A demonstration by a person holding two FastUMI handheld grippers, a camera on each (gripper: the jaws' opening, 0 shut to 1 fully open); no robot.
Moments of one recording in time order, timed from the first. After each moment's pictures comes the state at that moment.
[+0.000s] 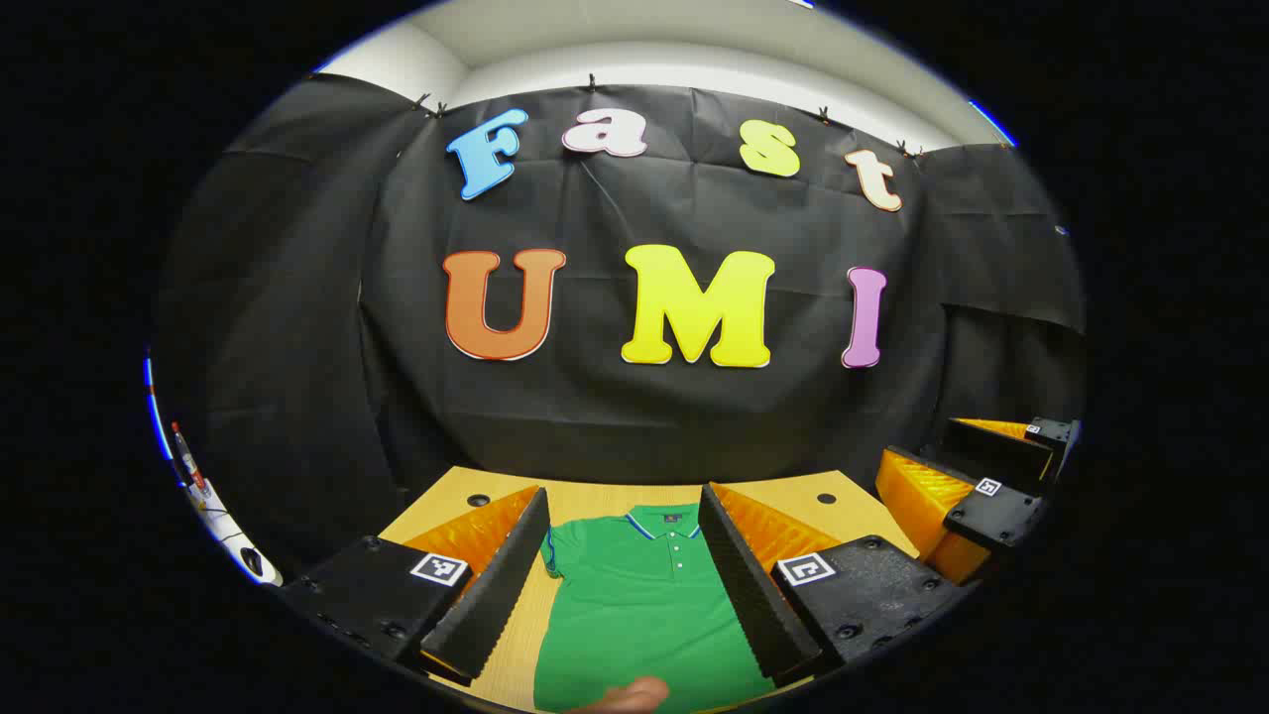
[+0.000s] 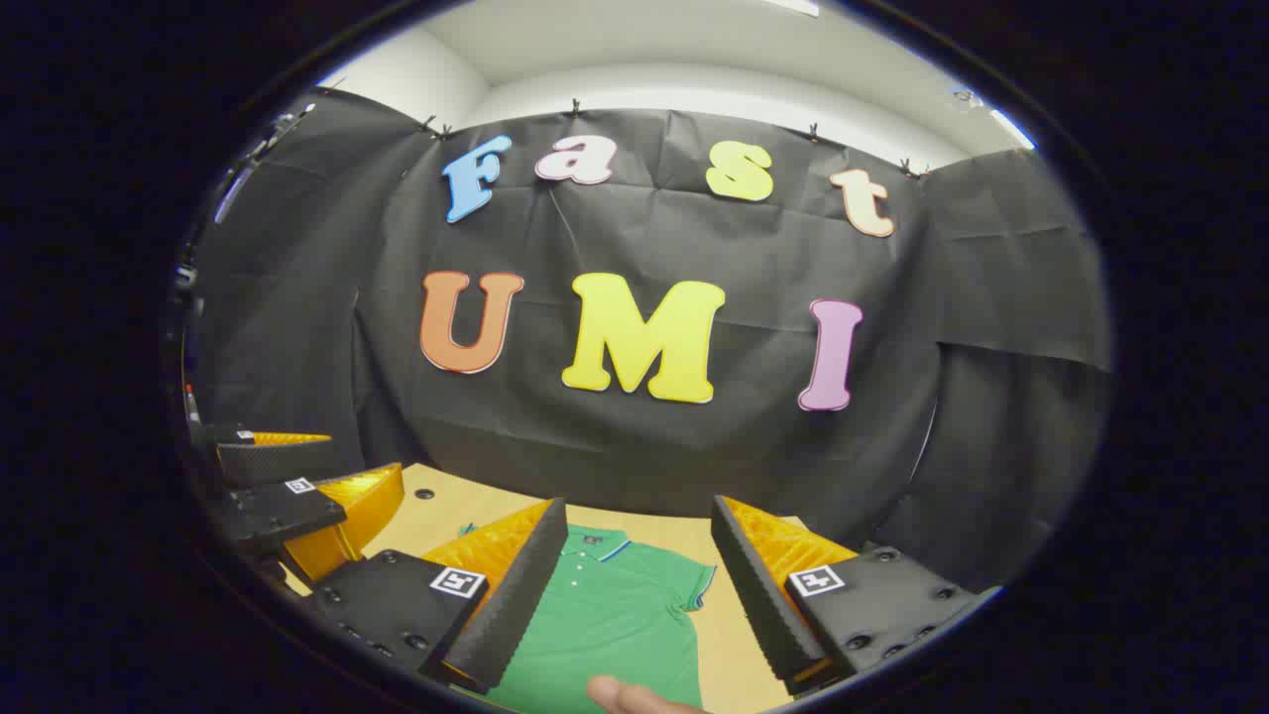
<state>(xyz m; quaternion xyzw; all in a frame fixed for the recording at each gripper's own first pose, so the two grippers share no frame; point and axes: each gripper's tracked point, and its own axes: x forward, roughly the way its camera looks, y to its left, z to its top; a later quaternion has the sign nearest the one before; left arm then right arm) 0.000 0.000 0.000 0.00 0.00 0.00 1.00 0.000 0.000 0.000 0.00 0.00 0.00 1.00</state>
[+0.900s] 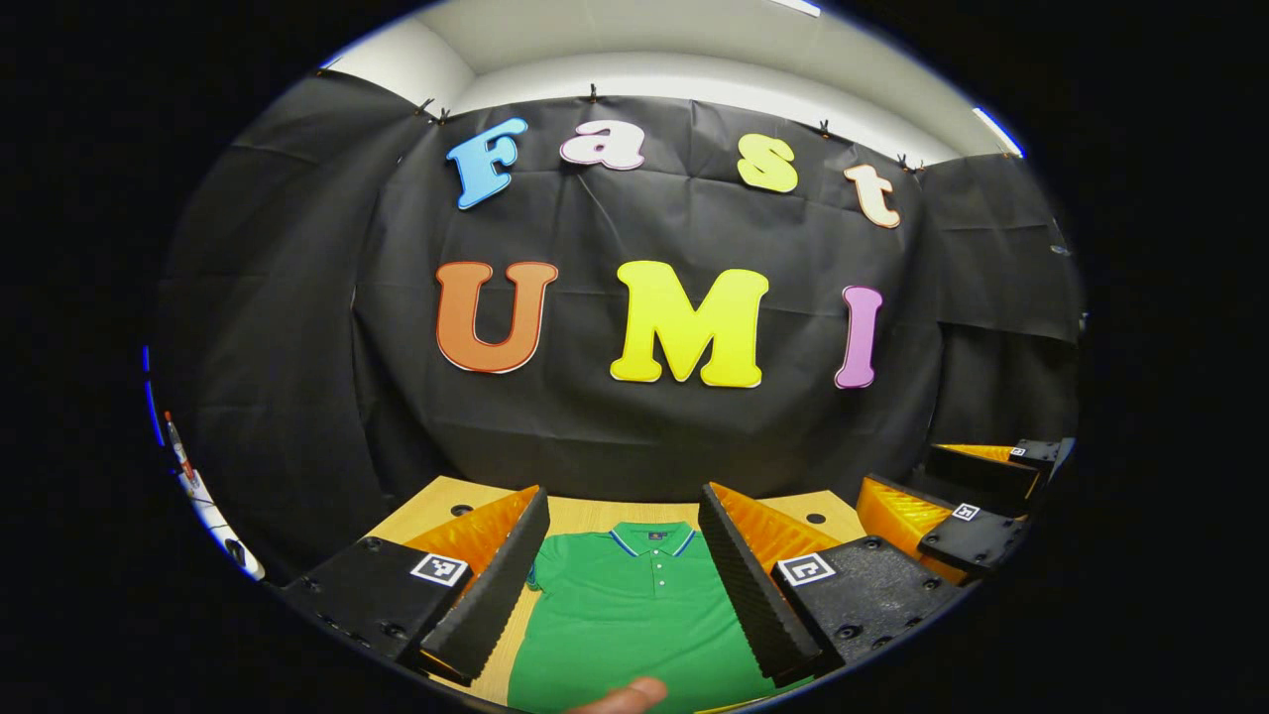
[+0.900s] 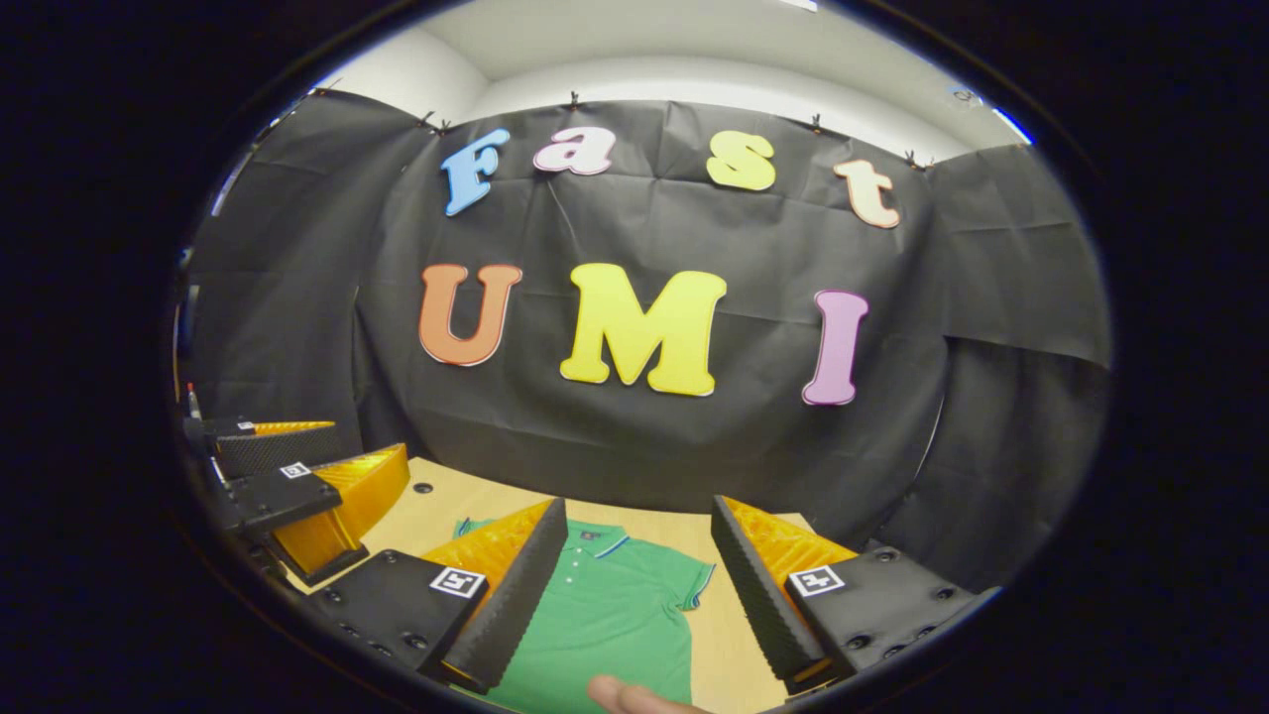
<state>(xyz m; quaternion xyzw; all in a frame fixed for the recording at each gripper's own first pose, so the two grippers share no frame) 0.012 -0.021 0.005 -0.02 -0.02 -0.01 1.00 0.015 -0.016 -0.007 0.00 0.02 0.01 1.00</state>
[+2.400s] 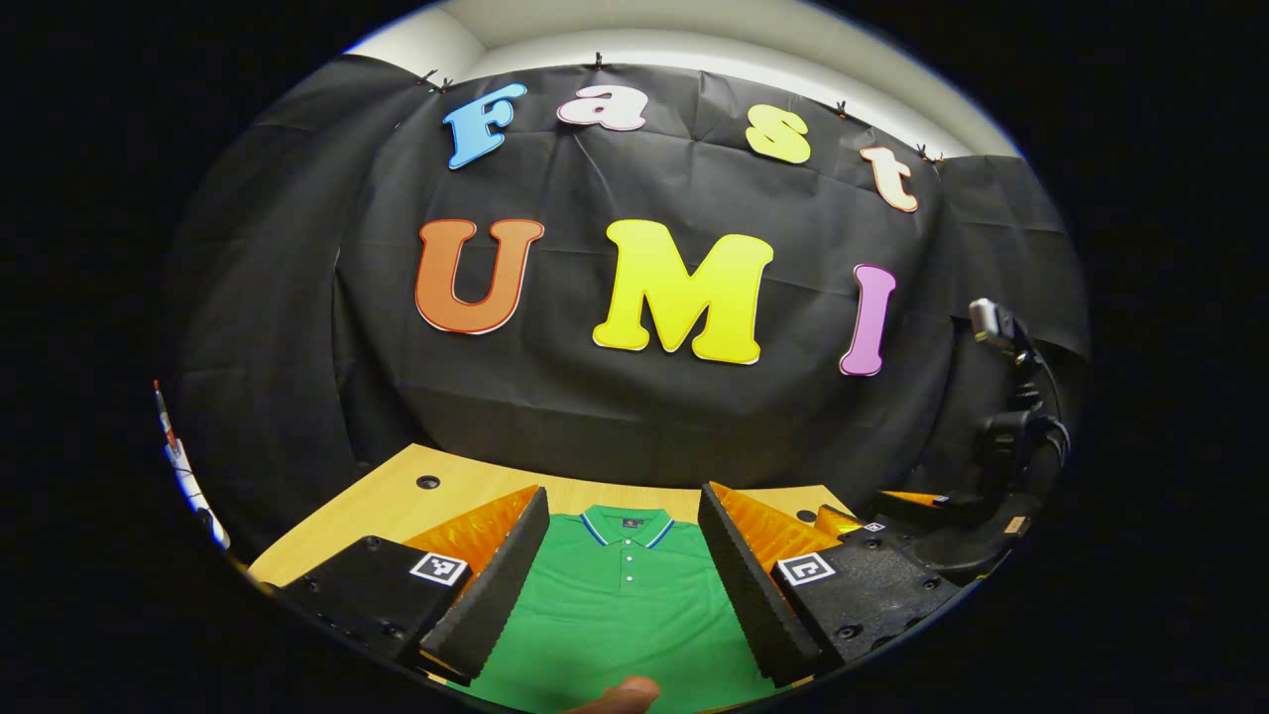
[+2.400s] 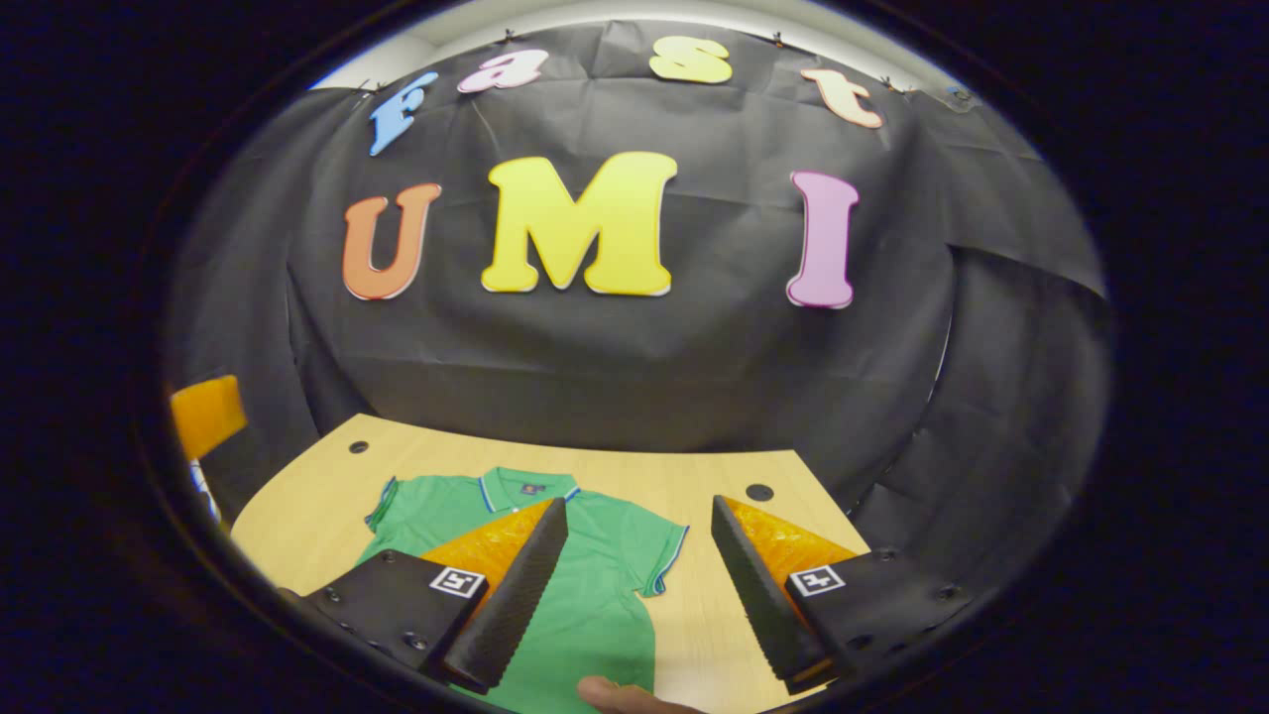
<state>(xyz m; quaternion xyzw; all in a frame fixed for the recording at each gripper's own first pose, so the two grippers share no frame) 0.069 -0.061 -0.023 -0.04 0.01 0.01 1.00 0.168 -0.111 -0.128 0.05 0.14 -0.03 0.99</state>
